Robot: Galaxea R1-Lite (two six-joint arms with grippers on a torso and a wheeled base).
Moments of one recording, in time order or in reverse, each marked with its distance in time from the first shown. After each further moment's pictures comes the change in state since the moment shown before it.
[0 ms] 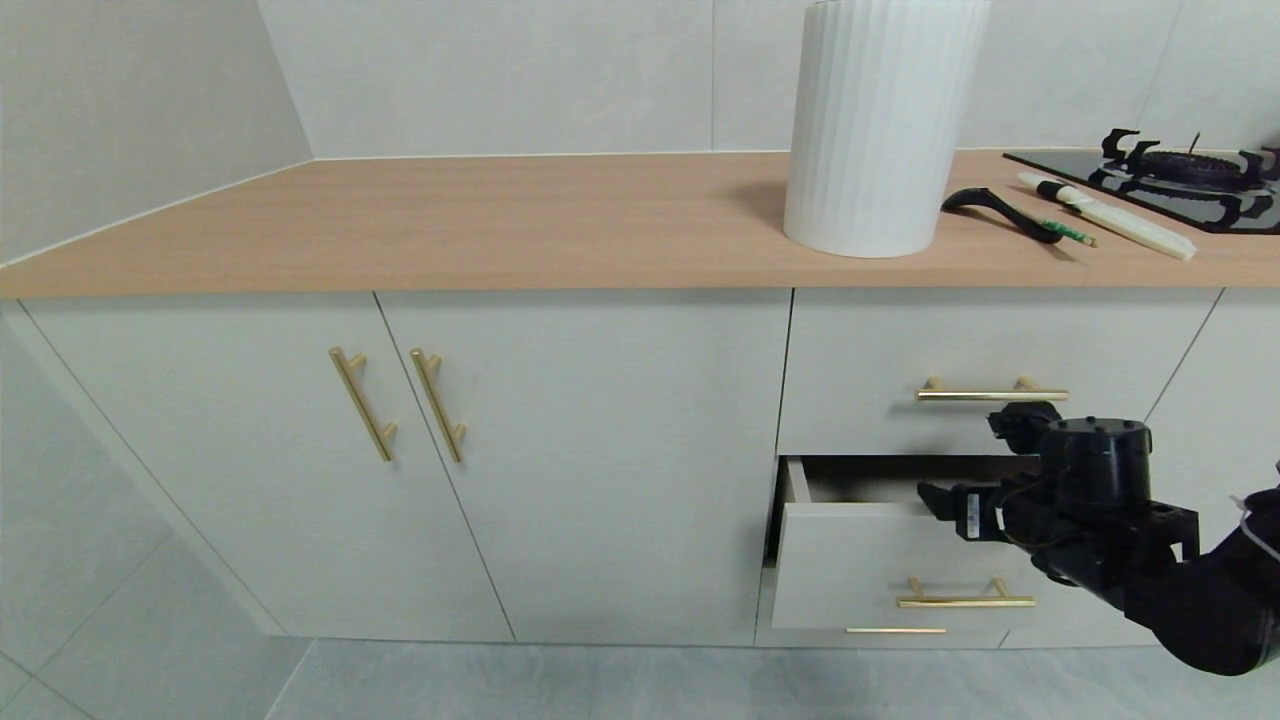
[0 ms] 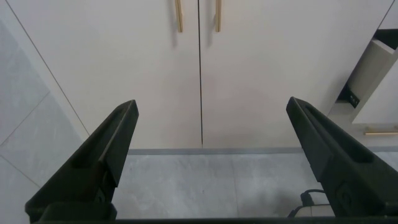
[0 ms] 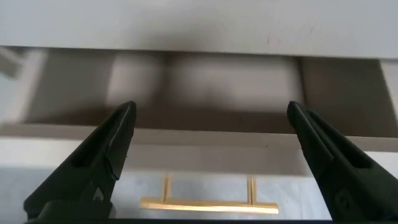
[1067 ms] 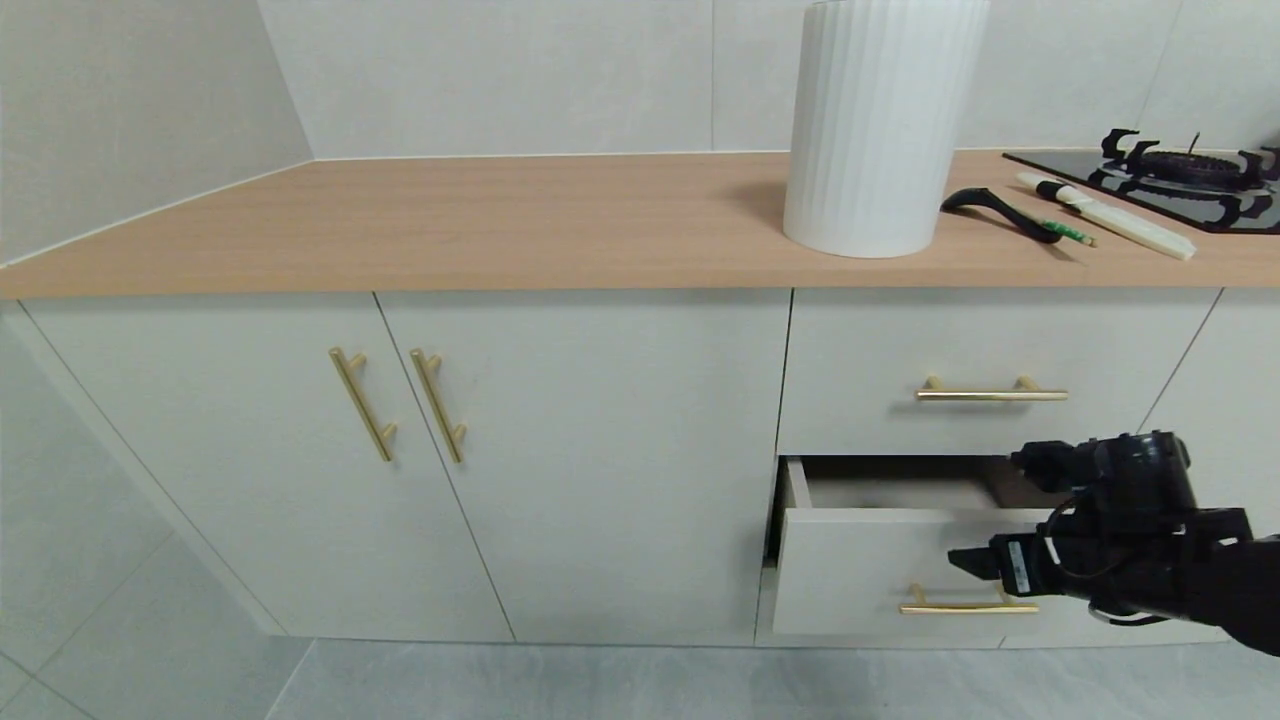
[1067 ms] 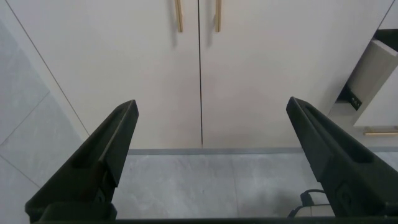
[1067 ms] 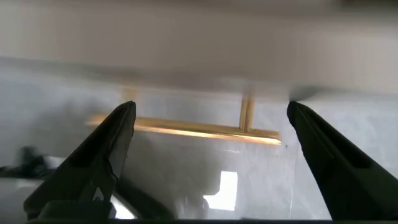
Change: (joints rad) left arm 0.000 0.000 0.000 0.000 0.000 0.000; right arm -0.092 -0.132 -0.012 0.419 0.194 -0.049
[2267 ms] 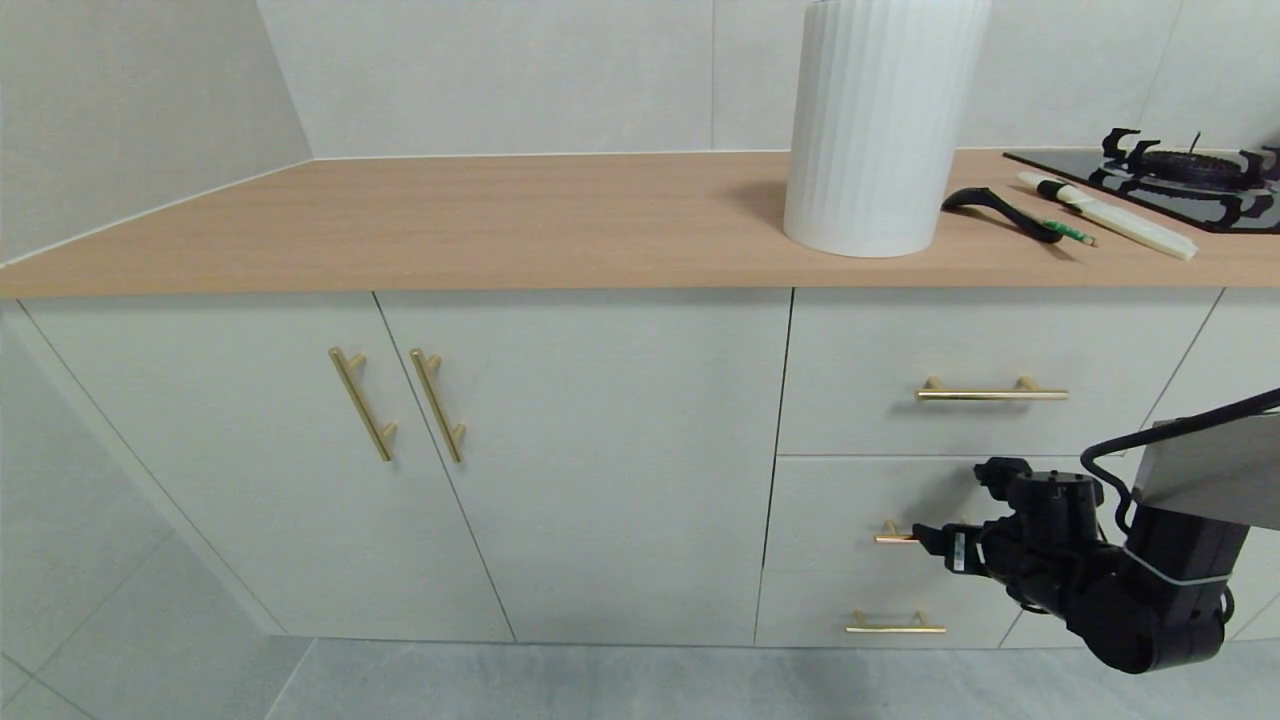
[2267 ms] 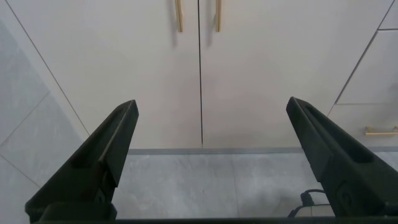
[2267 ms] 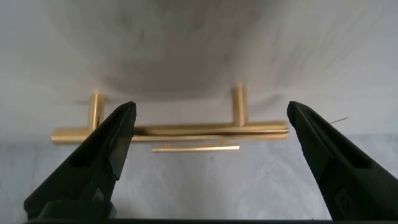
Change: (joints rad) left arm 0.000 0.000 0.000 0.000 0.000 0.000; right arm -0.040 0.507 -0.070 -0.618 -0.060 0.083
